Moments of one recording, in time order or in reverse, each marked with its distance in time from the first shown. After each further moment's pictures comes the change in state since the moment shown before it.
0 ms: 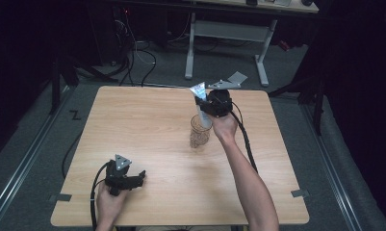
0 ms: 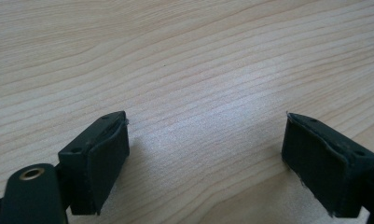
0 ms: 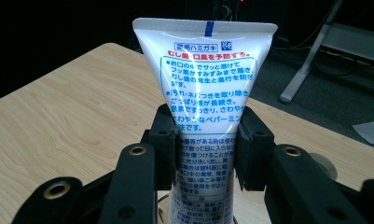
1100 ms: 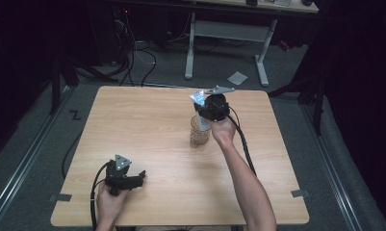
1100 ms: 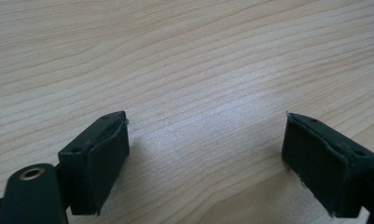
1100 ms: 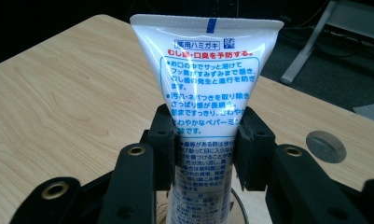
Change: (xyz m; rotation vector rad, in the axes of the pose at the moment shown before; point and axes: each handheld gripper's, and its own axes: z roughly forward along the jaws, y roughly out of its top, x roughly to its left) left arm 0.000 0.000 0.000 0.001 -0.001 0.000; right arm -0.001 -0.018 0.019 0.077 -0.008 -0.010
